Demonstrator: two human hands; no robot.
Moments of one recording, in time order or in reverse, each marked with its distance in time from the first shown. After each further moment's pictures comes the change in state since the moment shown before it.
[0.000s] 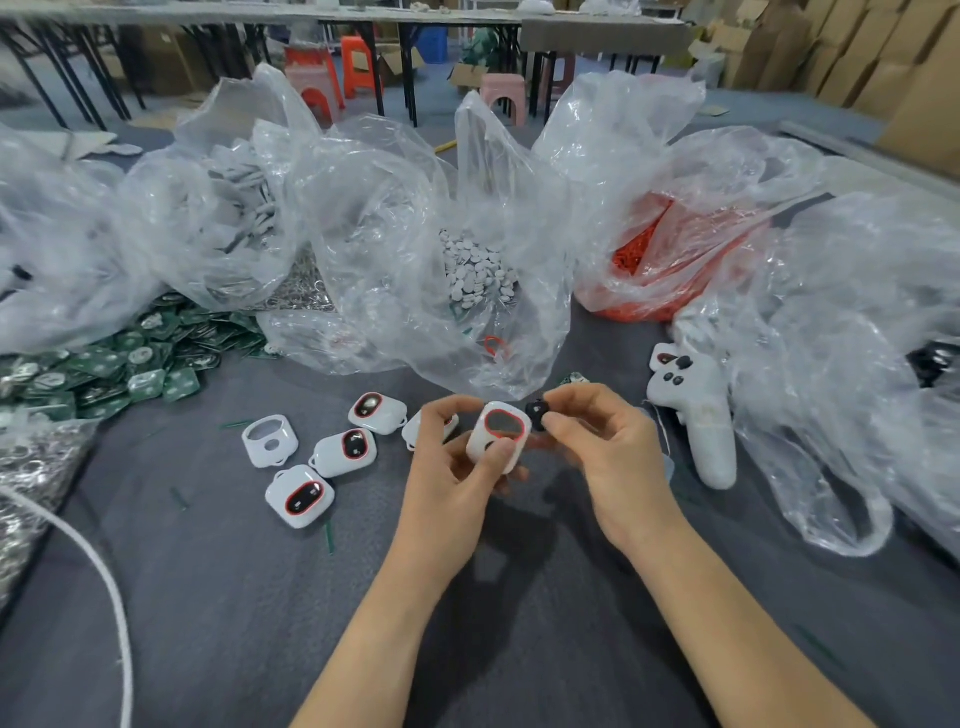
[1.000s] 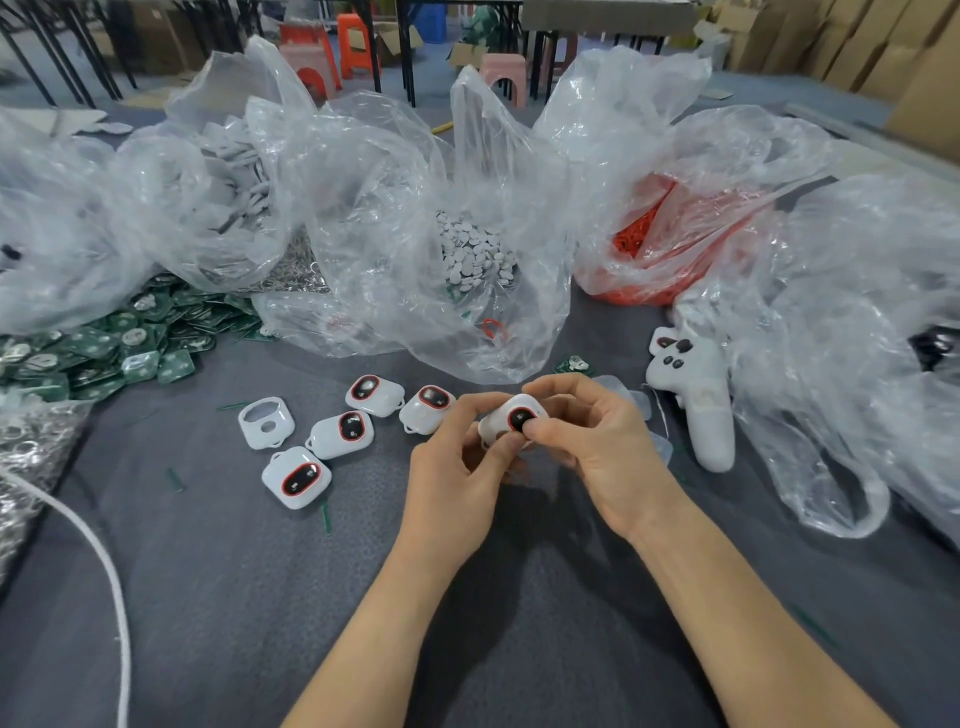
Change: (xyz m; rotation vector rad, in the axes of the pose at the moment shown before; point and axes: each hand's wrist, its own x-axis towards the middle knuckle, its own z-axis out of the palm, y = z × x) left_hand -0.004 -0.001 0.002 0.245 -0.049 0.070; right_hand -0.005 -0.011 -0.004 0.016 -0.202 0.159
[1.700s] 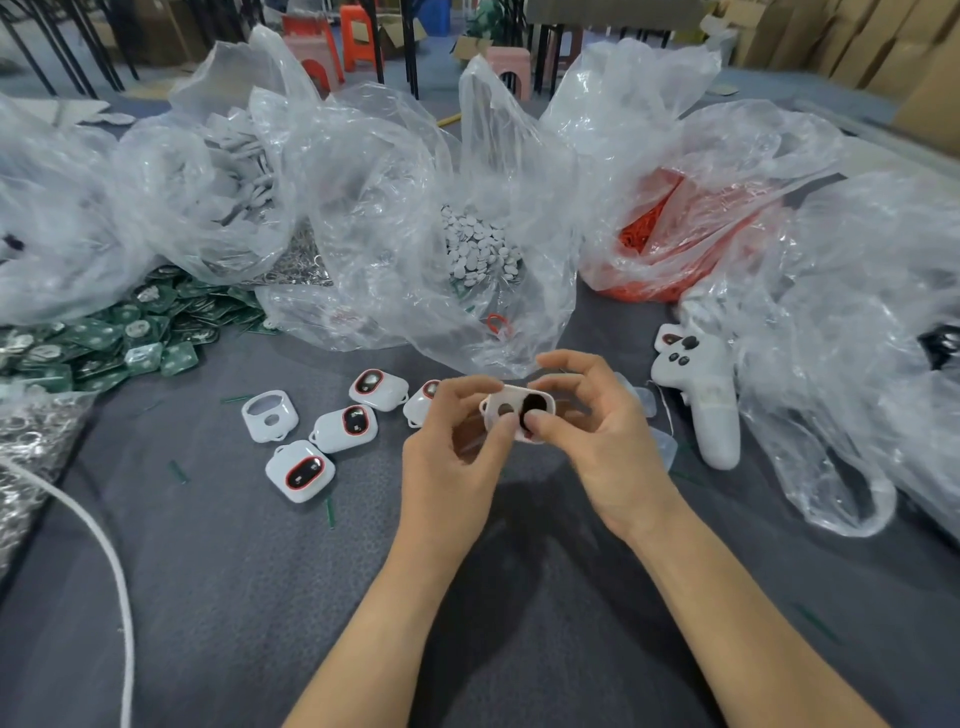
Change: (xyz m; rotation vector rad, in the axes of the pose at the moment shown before) left_hand 0.000 0.005 0.000 -0.022 0.145 0.056; right_hand -0.002 0.004 0.006 -0.165 0.062 -0.144
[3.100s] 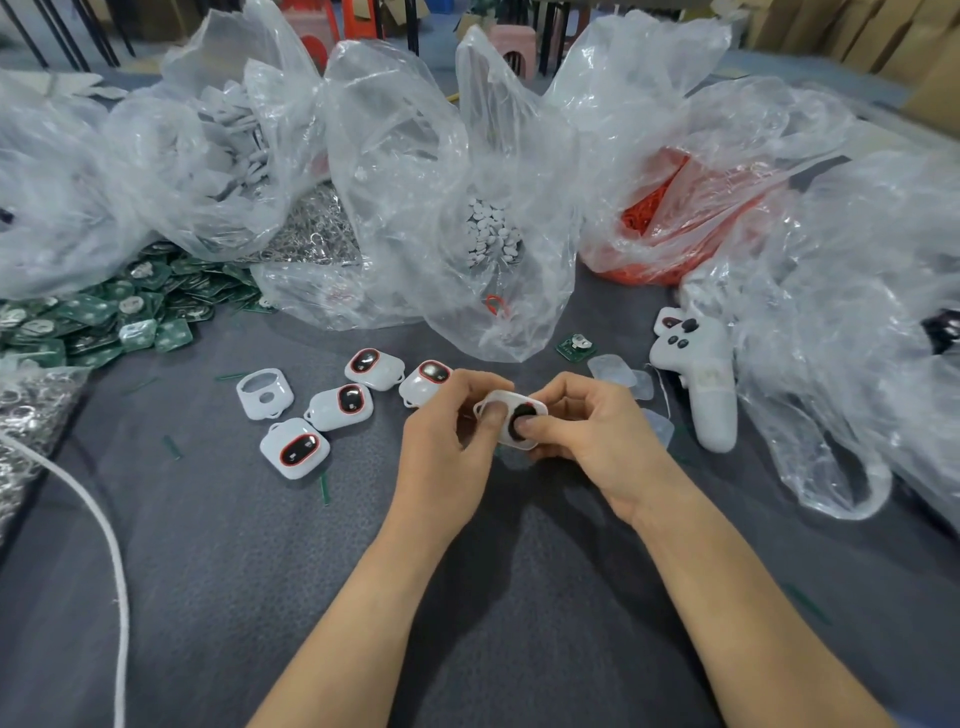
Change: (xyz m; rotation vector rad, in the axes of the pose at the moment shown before) left_hand 0.001 -0.003 -0.004 0.246 -0.078 0.015; right_hand 0.000 -0.002 -0.007 -0.085 -0.098 0.287
